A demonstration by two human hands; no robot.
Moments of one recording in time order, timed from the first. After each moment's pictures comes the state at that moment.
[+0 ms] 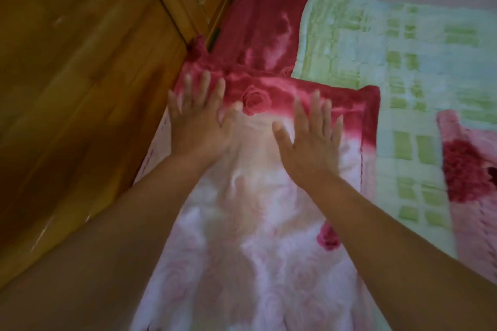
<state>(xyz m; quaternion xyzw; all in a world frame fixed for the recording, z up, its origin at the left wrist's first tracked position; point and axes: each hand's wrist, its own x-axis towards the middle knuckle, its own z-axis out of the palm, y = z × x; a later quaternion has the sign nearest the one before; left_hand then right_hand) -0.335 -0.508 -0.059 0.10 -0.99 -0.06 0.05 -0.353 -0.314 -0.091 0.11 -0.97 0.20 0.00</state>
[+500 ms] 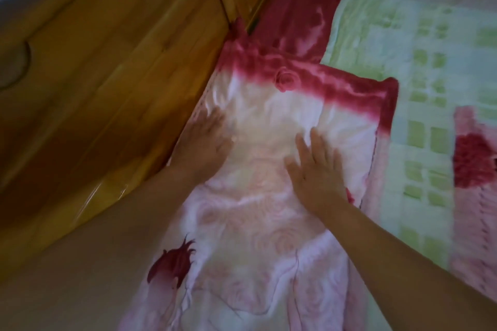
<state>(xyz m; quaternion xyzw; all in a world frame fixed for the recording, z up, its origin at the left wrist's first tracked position) -0.206 -0.528 -0.057 0.08 -0.99 -0.06 -0.09 -0.246 -0.291 -0.100 0.19 -0.96 0.17 -0.10</state>
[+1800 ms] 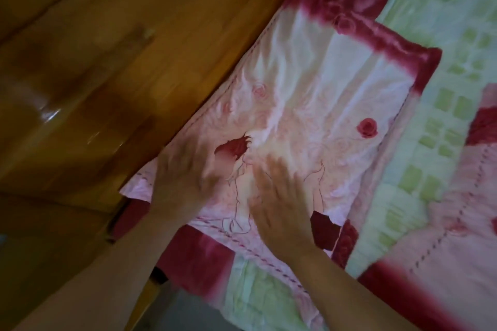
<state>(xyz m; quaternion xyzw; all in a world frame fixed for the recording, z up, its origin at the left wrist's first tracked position) 0.097 -0.491 -0.042 0.22 -0.97 -0.04 -0.07 0.020 -0.288 -0.064 0.40 -0.88 0.21 -0.10</state>
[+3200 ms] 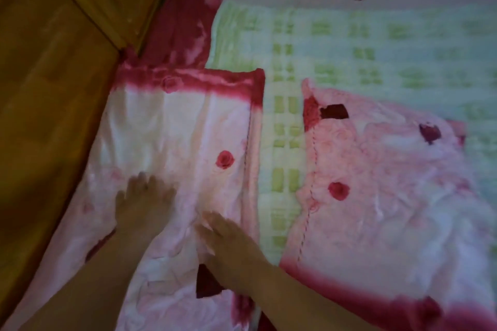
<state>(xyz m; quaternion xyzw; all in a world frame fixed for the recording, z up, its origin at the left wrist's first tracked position) -0.089 -0.398 -0.026 0.17 -0.96 -0.01 -0.22 -0.049 -0.176 -0.026 0.33 -0.87 0.25 -0.25</state>
